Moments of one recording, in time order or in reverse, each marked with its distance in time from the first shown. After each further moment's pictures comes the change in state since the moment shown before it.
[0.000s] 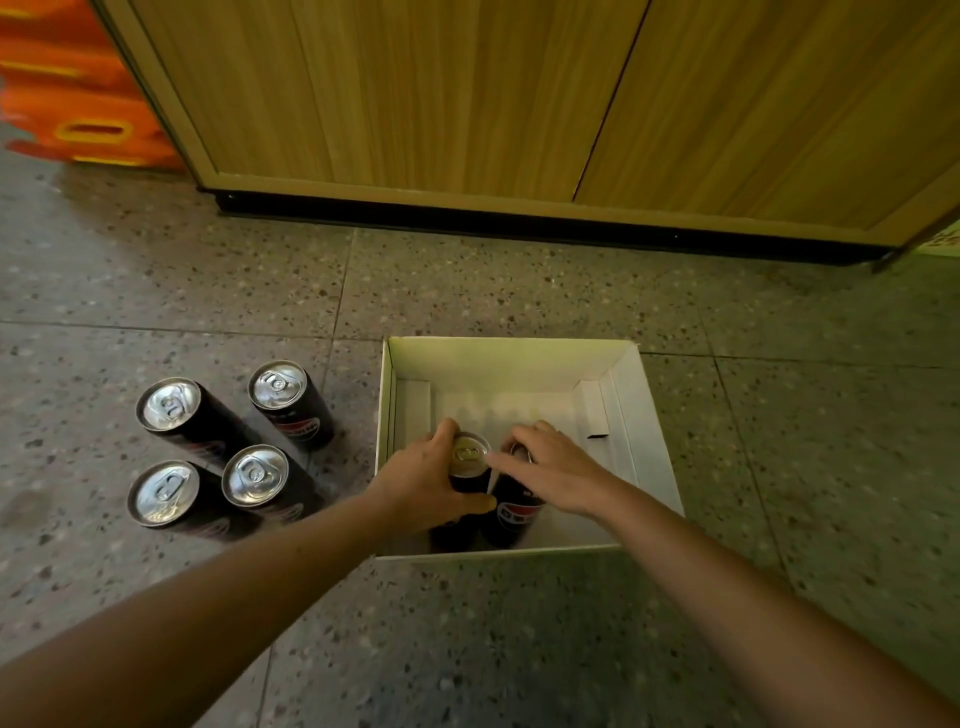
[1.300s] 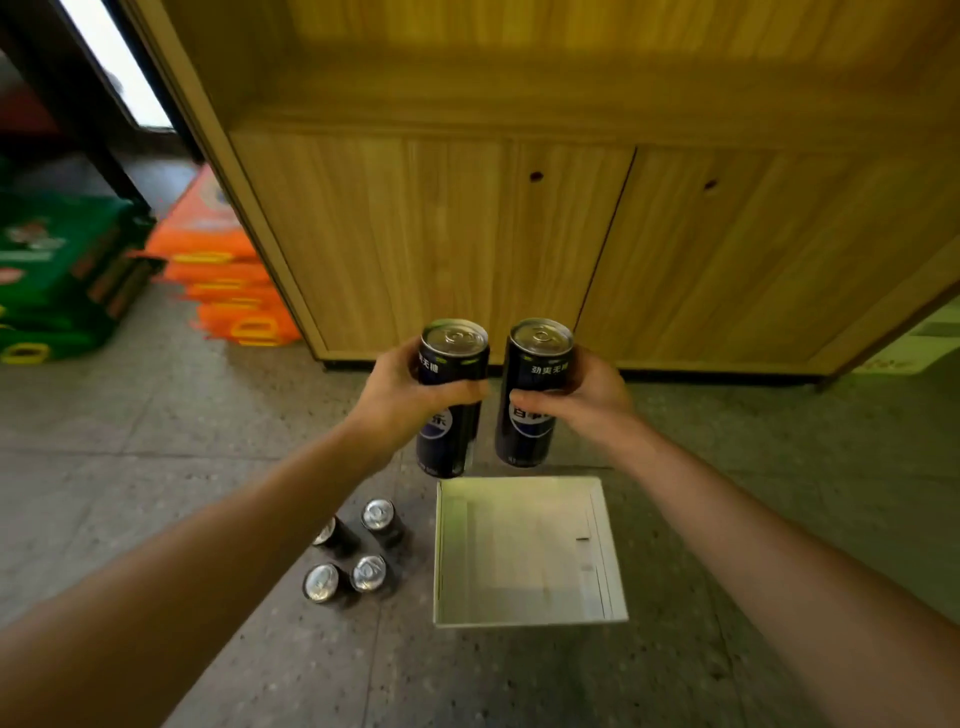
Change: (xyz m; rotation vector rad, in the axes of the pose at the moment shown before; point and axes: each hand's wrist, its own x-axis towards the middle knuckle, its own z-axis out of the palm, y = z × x) left_hand -0.155 0.209 -0.294 -0.769 0.368 0.140; right_hand -0.158 -0.205 -0.255 0.719 0.354 -0.265
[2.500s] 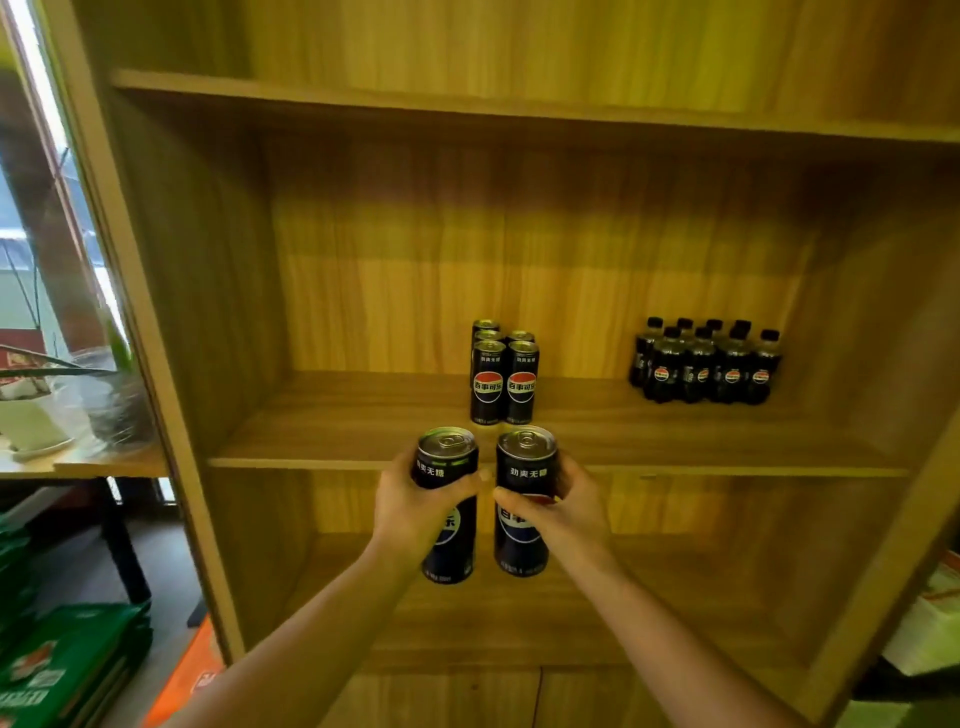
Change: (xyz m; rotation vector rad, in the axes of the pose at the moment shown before) left_hand 0.038 0.613 -0.039 -0.107 0.237 0.392; right_hand 0.025 -0.589 -0.172 0.055 0.306 -0.410
